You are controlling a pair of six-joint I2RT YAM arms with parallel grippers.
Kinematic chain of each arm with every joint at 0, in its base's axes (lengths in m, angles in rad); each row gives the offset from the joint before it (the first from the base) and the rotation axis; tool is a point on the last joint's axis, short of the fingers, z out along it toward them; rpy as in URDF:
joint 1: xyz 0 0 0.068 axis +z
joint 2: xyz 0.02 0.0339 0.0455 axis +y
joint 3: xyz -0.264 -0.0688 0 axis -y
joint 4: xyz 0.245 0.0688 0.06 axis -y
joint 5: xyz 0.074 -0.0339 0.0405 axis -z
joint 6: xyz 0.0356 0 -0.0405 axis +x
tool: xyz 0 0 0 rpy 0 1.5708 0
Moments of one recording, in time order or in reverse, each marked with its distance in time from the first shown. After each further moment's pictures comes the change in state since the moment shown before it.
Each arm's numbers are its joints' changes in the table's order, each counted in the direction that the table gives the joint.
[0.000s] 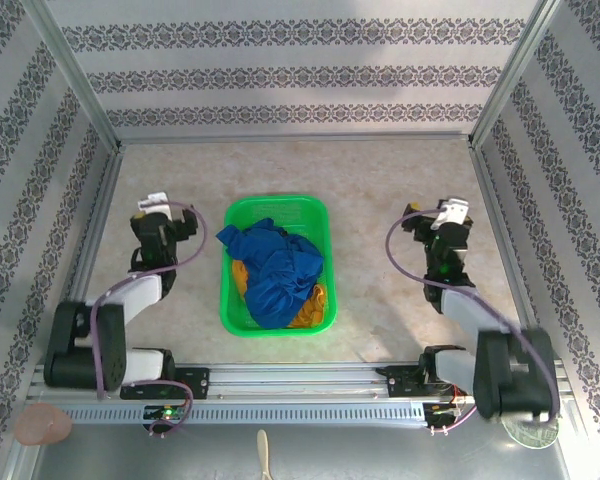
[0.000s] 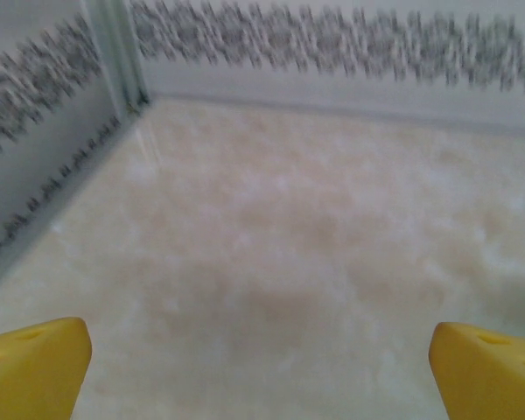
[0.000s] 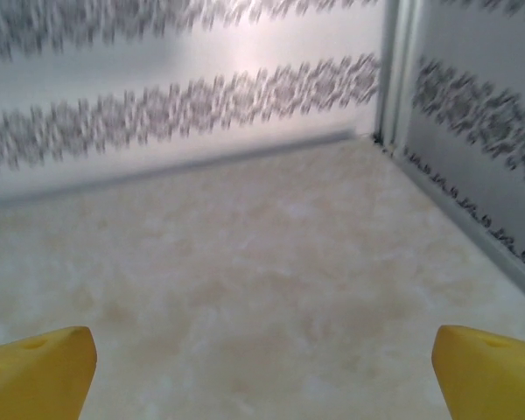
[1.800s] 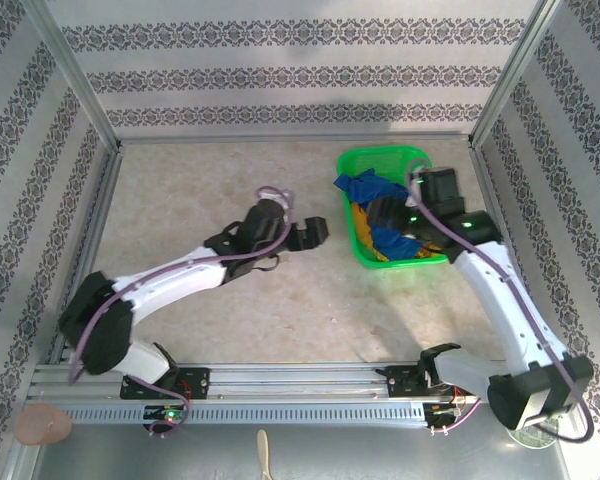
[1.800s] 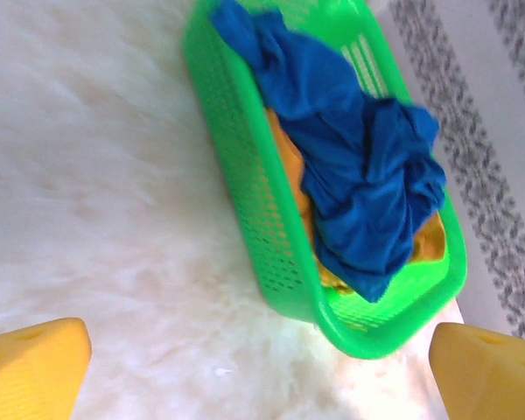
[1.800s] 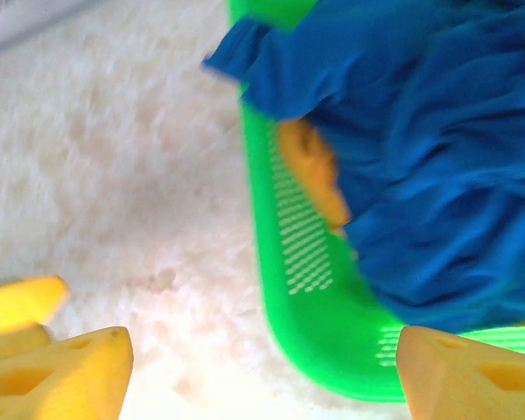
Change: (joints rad) left arm -0.712 0.158 0.434 -0.478 0.298 -0.671; right arm 0.320 0.064 0.780 -1.376 -0.336 0.323
